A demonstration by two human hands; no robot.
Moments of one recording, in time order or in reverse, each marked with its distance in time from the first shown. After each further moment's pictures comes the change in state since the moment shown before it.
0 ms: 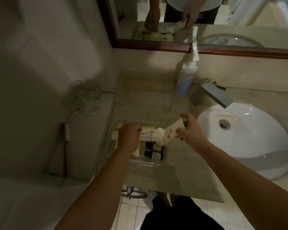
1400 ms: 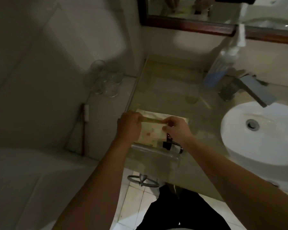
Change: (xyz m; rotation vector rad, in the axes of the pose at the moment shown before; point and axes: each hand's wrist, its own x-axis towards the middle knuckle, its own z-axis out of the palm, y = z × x) left_hand -0.009 -0.071 -0.031 0.054 0.034 -0.090; right_hand 0.005 -0.005 0.117 -0.094 -0.248 -0.049
